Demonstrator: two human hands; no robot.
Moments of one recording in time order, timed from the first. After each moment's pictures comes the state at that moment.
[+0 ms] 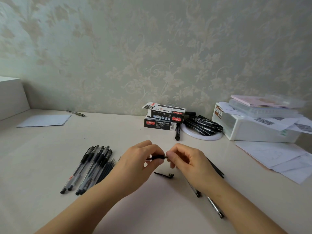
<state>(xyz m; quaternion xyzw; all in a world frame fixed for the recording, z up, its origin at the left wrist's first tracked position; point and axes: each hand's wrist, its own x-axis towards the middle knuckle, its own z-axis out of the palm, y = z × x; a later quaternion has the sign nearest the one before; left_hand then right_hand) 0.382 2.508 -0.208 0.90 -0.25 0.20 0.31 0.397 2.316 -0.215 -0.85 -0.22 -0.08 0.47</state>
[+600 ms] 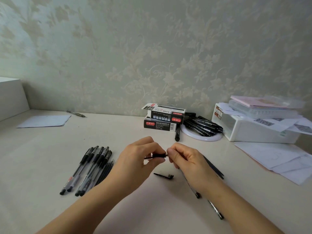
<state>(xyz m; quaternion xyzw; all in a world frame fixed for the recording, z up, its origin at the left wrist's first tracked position) 0.379 2.505 -0.202 0.86 -0.27 0.25 0.35 0.391 2.321 -0.207 -0.84 -0.21 -0.08 0.49</state>
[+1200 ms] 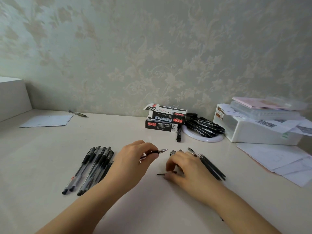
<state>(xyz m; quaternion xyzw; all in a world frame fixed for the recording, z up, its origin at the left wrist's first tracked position) 0.389 2.515 -0.211 0.90 -0.18 0.23 0.33 0.397 2.317 -0.222 -0.93 -0.28 -0.11 0.21</state>
